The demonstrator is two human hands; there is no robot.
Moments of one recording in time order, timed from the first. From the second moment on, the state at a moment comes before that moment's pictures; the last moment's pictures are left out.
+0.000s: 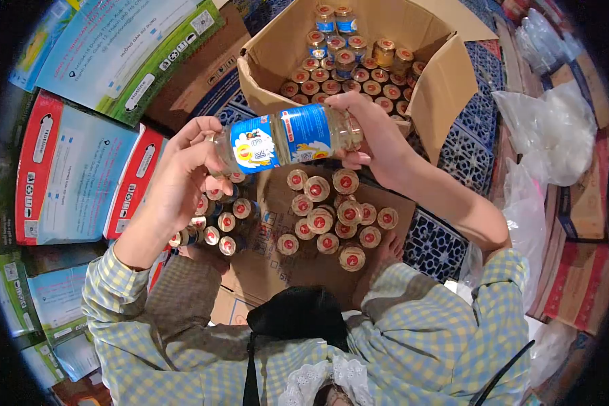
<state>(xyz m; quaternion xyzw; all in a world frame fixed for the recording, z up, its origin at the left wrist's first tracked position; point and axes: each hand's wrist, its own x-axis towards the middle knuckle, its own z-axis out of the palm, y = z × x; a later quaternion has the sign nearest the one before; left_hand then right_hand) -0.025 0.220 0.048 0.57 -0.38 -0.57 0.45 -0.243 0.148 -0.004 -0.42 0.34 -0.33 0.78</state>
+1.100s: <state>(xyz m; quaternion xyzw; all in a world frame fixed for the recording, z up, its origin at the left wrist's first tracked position) 0.085 0.281 -0.037 0.58 -0.76 -0.29 0.05 -0.259 0.165 -0.042 -0.40 0.41 -0.22 0.79</state>
